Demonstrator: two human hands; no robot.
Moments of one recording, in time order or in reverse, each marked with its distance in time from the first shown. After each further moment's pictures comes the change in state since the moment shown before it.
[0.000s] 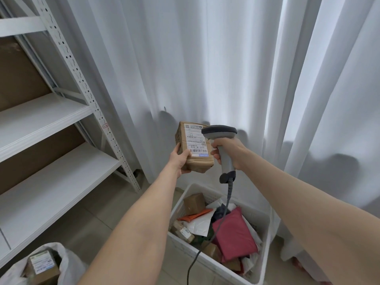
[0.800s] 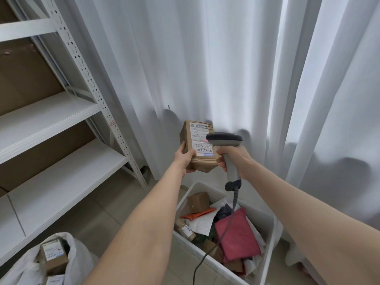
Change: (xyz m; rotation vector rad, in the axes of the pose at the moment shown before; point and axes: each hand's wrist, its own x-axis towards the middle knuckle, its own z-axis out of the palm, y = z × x) left_hand -0.008 -0.002 0.030 -0.021 0.049 -0.001; right_hand 0.011 0.024 -0.030 0.006 -0.007 -0.009
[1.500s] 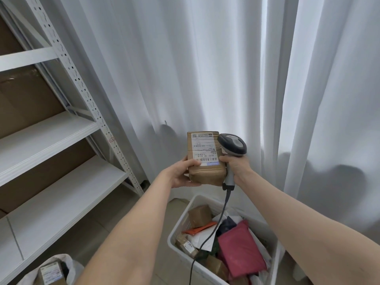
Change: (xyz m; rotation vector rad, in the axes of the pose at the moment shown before) left_hand -0.007 0.028 -0.004 0.146 -0.322 -0.179; right_hand 0.030 0.003 -0.010 0.328 0.170 -0.086
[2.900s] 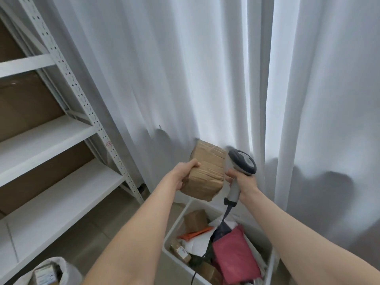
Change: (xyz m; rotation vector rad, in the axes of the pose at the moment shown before) left_hand 0.004 0.007 0.064 0.250 0.253 0.021; right_hand 0.002 0.014 -0.073 0.105 0.003 0.010
